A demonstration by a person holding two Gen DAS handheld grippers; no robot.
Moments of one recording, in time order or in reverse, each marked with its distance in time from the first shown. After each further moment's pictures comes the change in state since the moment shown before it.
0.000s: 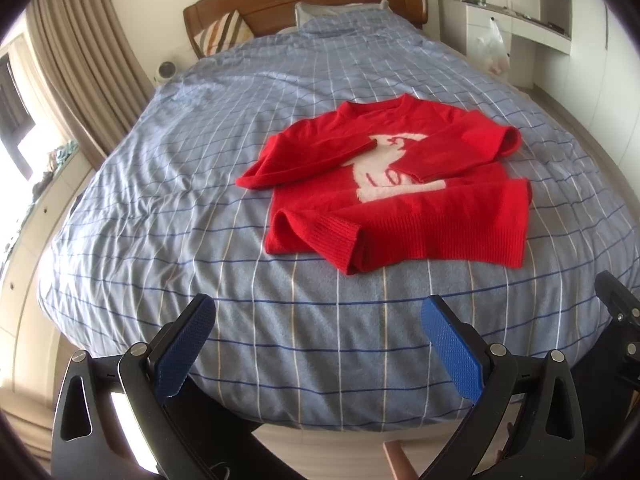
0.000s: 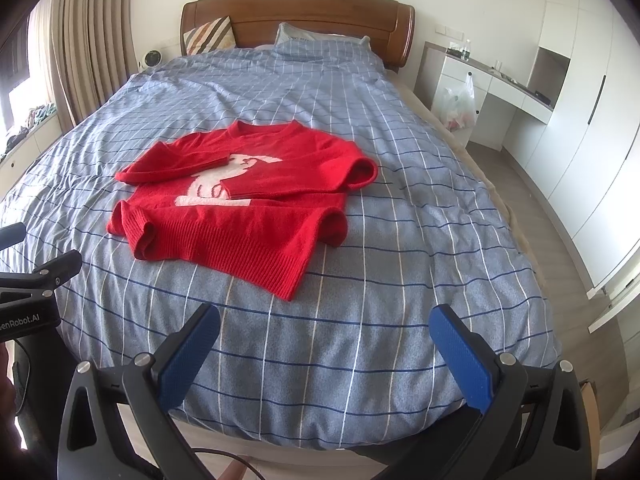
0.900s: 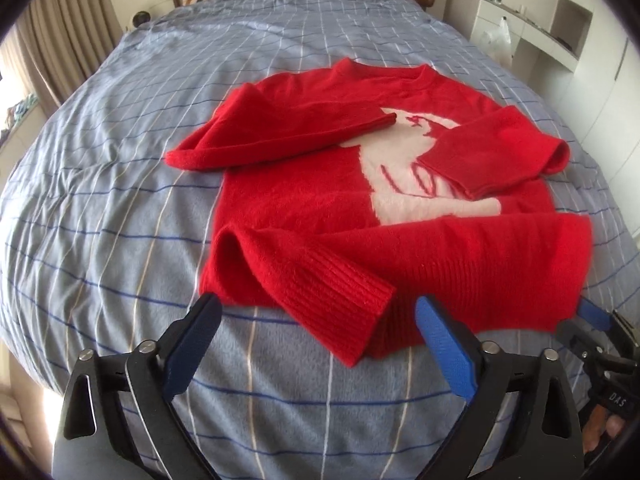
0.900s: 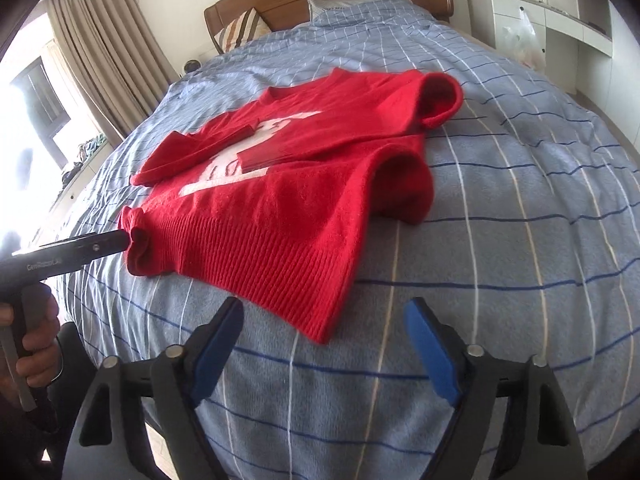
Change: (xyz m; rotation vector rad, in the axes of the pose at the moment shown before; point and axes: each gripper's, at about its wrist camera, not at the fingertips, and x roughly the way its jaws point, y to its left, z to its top) left arm 0.144 0.011 0.040 -0.094 0.120 -0.150; right arm 0.151 -0.015 -0.006 0.129 0.074 0.400
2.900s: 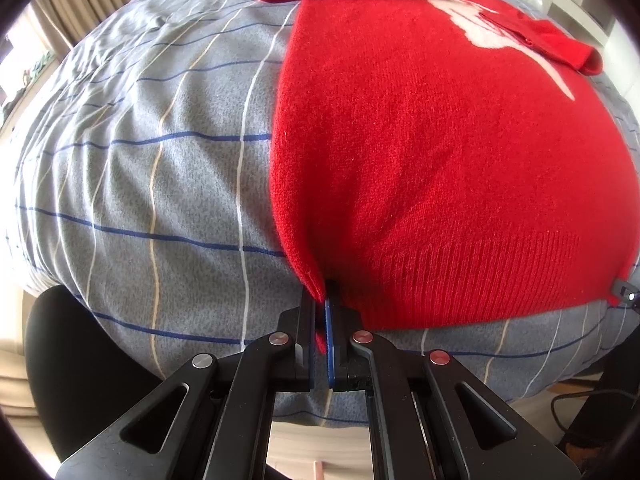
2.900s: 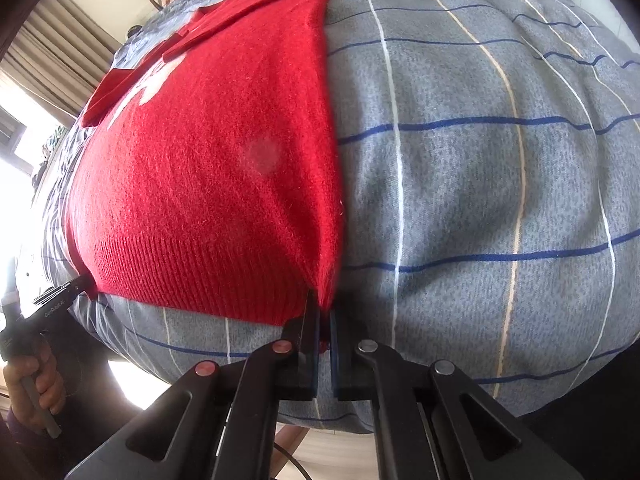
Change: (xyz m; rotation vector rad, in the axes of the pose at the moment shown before) left arm 0.034 0.037 -0.117 -0.029 0.174 0.074; right arm 0.007 -0.041 -0.090 0.163 0.277 -0.086
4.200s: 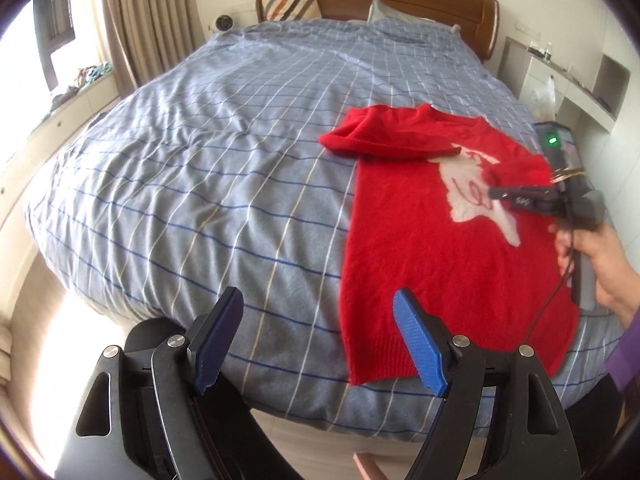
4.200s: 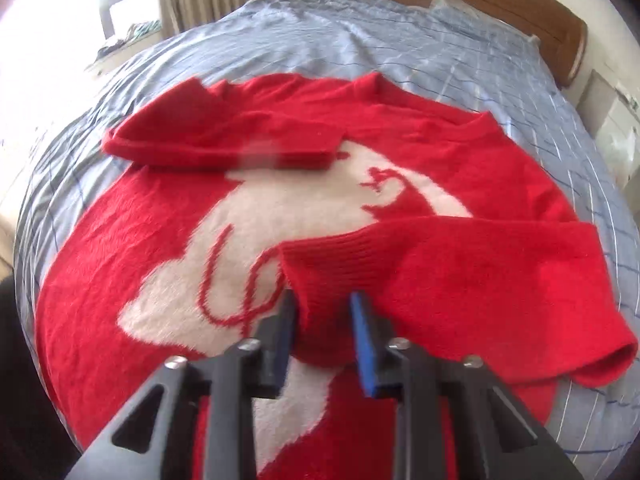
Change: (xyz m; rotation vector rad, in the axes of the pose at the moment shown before) left arm -0.142 0.042 0.003 -0.183 -0.286 0.023; right arm 0.052 0.156 0.206 -0.577 -0.163 -0.015
